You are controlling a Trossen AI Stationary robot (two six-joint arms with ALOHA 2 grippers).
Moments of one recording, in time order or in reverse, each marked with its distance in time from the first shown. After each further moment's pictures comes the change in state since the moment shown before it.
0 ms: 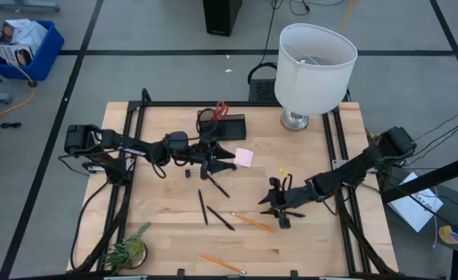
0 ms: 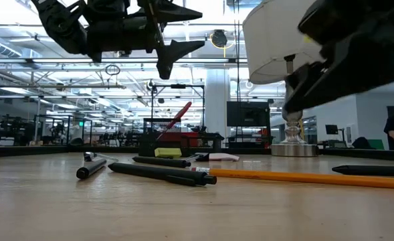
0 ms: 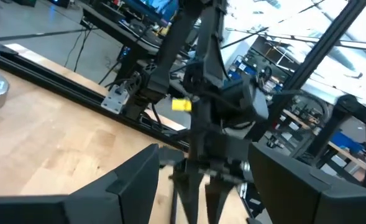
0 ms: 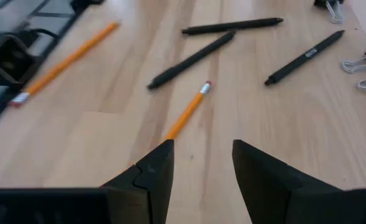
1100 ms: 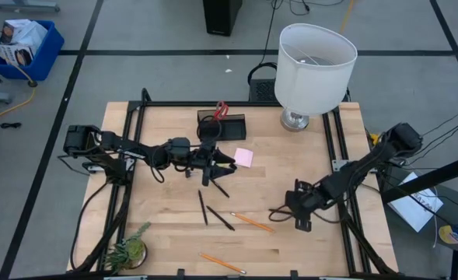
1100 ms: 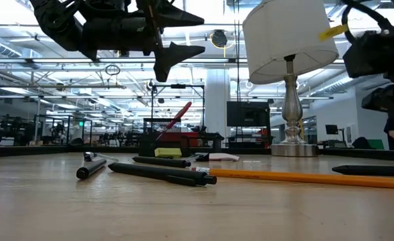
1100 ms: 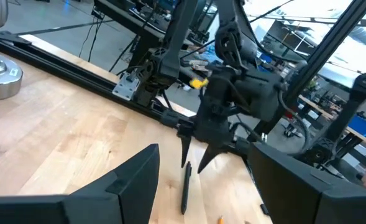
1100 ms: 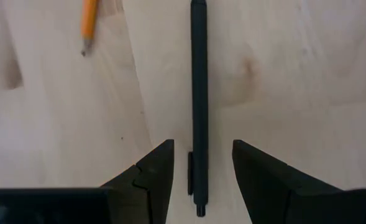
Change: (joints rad) left arm -0.053 0.000 0.000 -0.073 -0.092 0.051; right arm 0.118 -0.058 0.148 -0.863 -0.180 0.541
